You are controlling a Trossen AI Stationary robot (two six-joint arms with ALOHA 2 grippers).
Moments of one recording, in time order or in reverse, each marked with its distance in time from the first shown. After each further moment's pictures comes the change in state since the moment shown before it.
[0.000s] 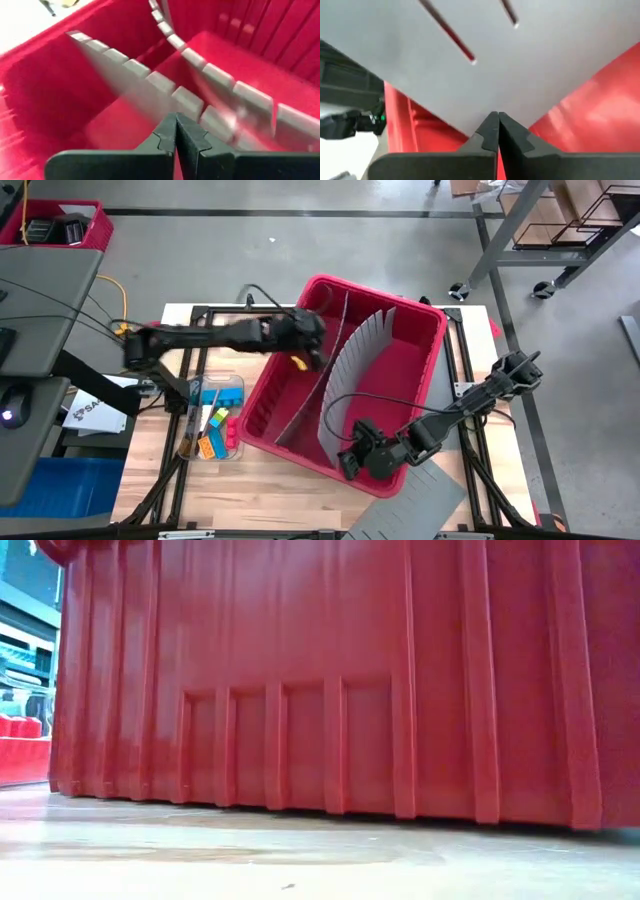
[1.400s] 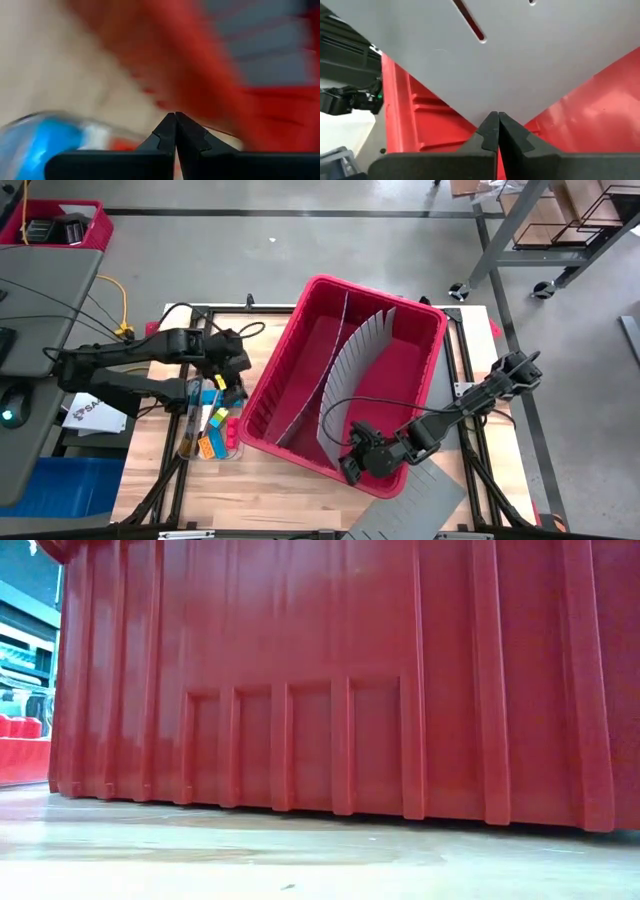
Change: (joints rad) left arm -0.010 -0.628 -0.422 -0.618 0.687 -0.342; right arm -0.007 0.002 0.000 0.000 -0.086 -0.073
